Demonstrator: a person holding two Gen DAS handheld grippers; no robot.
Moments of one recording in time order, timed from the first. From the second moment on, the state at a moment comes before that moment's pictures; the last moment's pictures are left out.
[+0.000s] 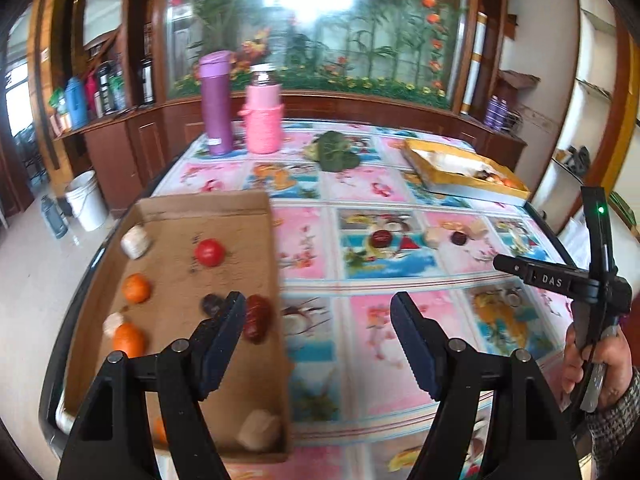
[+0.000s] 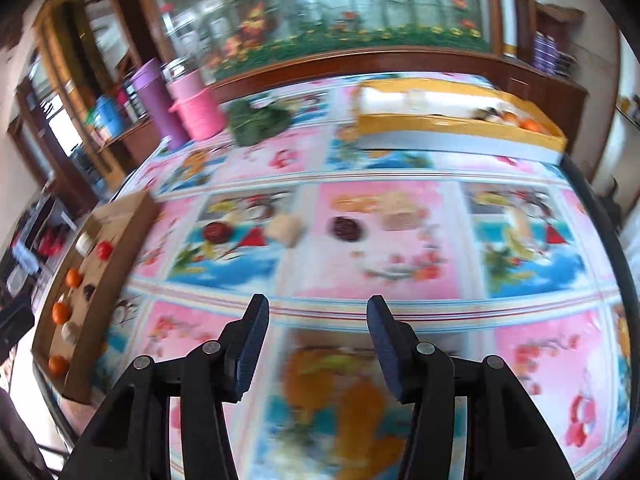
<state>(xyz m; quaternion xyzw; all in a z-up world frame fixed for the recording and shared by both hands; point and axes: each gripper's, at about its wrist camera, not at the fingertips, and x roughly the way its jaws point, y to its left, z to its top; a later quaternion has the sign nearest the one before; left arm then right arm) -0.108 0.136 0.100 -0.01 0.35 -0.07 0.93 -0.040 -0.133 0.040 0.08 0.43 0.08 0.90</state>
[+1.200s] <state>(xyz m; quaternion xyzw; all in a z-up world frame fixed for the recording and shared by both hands) 0.061 0.053 0.010 -0.04 0.43 -0.10 0.90 0.057 -0.163 0.004 0.07 0.42 0.03 0.90</state>
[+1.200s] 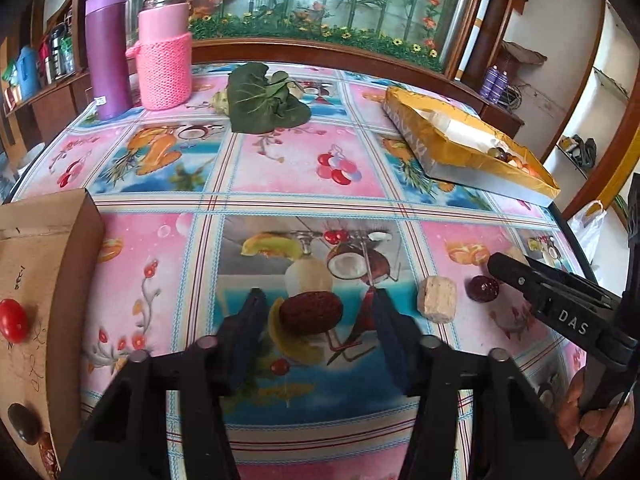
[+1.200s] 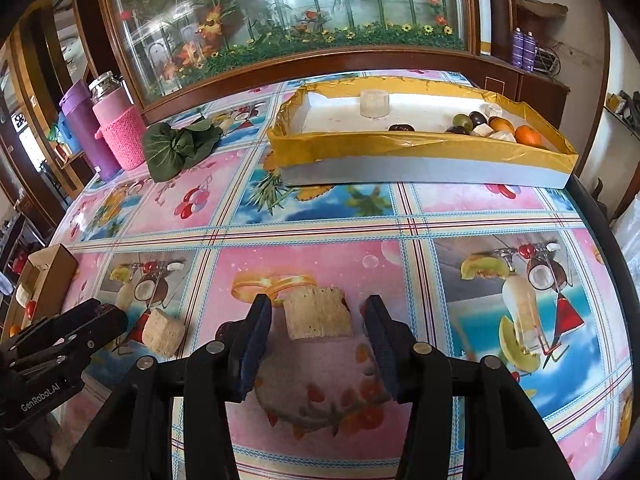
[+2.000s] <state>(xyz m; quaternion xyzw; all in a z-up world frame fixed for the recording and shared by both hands) 0.004 0.080 0.045 -0.12 0.38 -0.14 0.91 0.012 -0.172 0.030 0.13 0.39 0.00 0.91</state>
